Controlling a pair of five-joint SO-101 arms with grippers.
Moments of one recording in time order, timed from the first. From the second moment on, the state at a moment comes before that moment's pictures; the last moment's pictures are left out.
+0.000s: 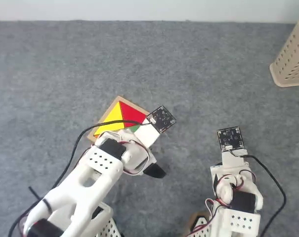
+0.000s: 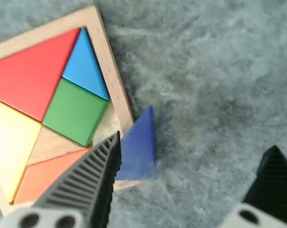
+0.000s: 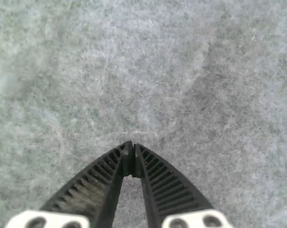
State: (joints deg) left arm 23.7 -32.5 63.2 53.1 -14.9; right arm 6.5 -103.1 96.1 74.2 19.2
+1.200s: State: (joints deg) left arm 32.6 -32.5 65.6 53.6 -16.2; right arm 6.5 -103.1 96.1 74.2 19.2
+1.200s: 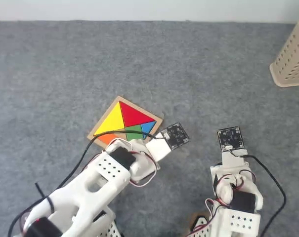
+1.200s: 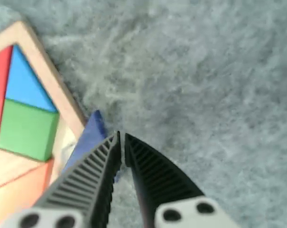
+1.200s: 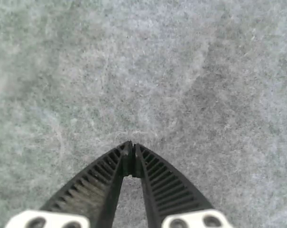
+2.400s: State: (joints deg) left arm 30.5 -22.2 62.7 52.0 -16.2; right arm 6.5 -103.1 96.1 74.2 19.2
